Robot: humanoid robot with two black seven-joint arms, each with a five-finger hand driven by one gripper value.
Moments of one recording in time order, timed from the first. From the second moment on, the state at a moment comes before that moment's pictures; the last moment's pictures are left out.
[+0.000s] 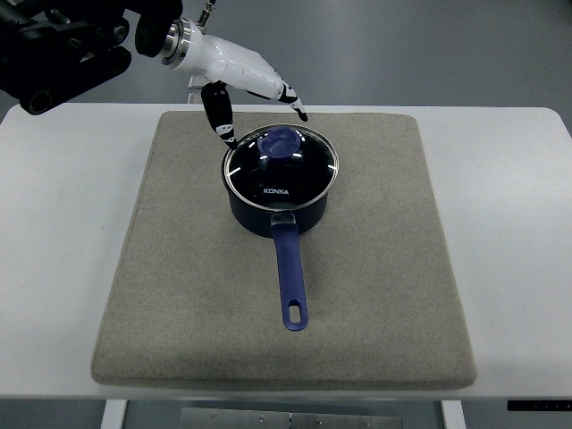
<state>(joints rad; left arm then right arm) -1.63 0.39 0.14 -0.87 1.56 -0.38 -0.61 0.04 0.00 -0.06 0.20 -0.02 -0.01 0.07</state>
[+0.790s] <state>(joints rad) -1.62 0.34 0.14 -0.88 1.69 -0.37 -0.61 0.04 0.00 -0.06 0.20 -0.02 -0.01 0.07</state>
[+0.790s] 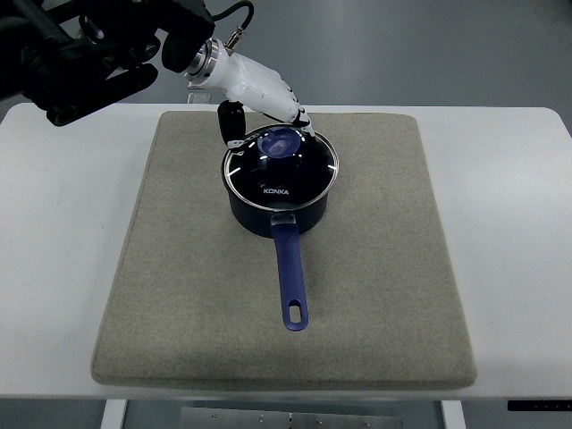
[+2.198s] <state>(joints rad) -1.57 0.34 0.13 -0.86 1.67 -0.35 -0.61 0.04 0.00 -0.06 0.20 -0.02 -0.01 0.07</state>
